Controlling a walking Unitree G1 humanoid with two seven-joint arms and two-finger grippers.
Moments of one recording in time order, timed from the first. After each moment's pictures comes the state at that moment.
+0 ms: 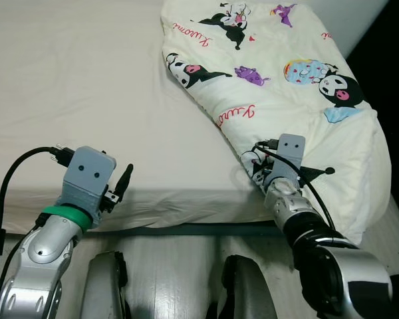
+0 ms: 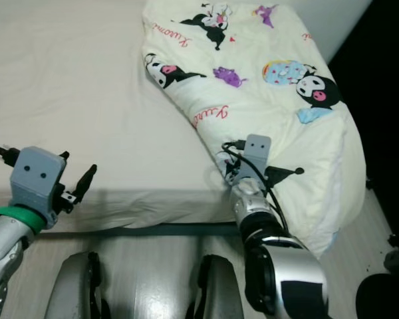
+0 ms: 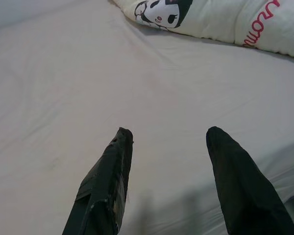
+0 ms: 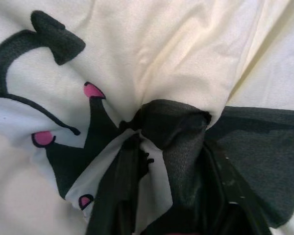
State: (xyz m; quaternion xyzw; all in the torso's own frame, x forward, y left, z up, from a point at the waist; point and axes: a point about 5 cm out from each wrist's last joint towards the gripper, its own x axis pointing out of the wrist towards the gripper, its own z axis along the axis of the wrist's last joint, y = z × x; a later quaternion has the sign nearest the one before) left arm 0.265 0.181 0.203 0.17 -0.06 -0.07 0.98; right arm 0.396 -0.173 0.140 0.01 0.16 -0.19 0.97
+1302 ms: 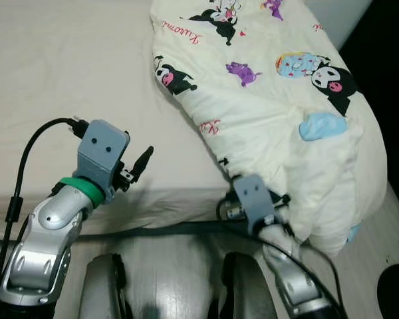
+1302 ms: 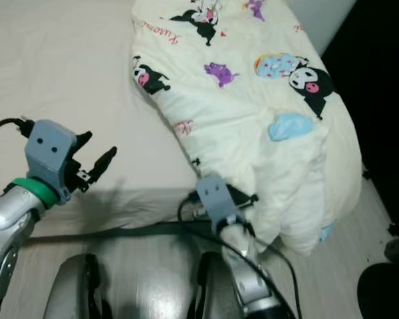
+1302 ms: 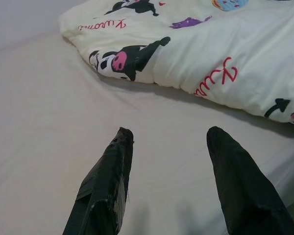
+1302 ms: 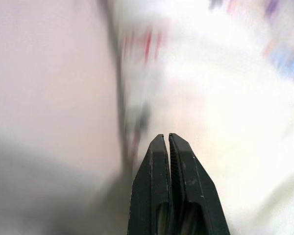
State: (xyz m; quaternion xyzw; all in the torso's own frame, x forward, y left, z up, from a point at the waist) left arm 0.291 0.166 0.230 0.16 -0.10 -0.16 0.97; right arm 0.316 -0.111 0.169 -0.21 -0.08 0.07 0.97
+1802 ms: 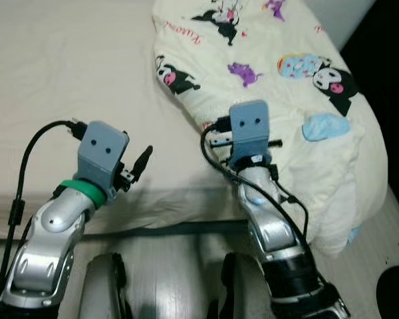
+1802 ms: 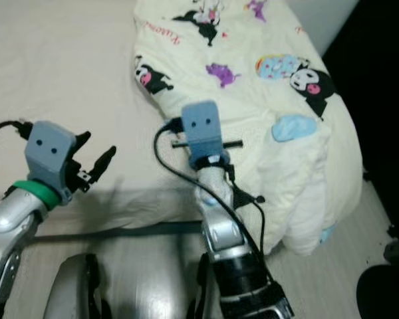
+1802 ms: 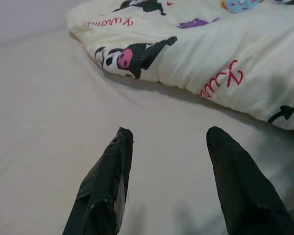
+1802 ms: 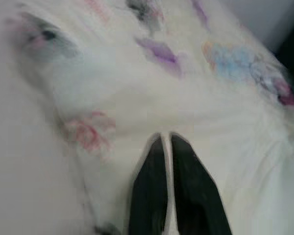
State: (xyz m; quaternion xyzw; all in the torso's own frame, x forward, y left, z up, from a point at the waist) left arm 0.290 0.162 0.225 0.14 -0.10 -0.14 0.97; right arm 0.373 -0.093 0.205 -0.08 -0.08 -0.08 0.99
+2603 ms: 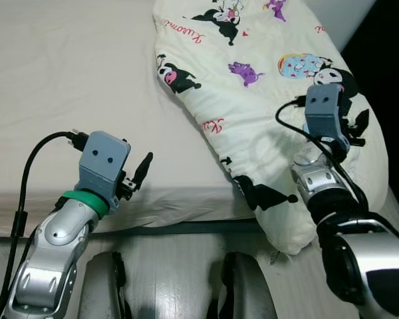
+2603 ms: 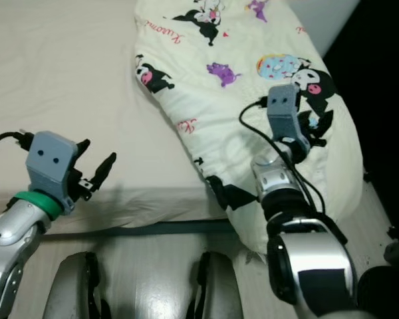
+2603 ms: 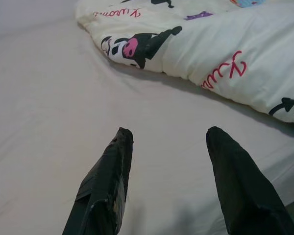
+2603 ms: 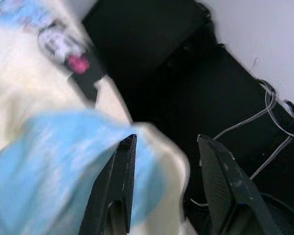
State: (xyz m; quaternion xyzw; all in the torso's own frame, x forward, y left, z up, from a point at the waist) left arm 0.279 0.160 0.217 0.14 -0.09 -0.13 0.98; right arm 0.399 -0.221 0.219 -0.28 -0.02 -0.41 0.87
